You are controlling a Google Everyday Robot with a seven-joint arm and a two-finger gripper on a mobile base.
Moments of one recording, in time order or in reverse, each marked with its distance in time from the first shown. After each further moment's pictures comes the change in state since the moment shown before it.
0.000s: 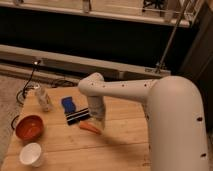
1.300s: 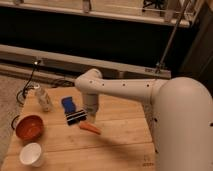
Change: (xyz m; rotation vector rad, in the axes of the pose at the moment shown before) arm 0.057 0.006 -0.035 -0.135 0.221 -0.217
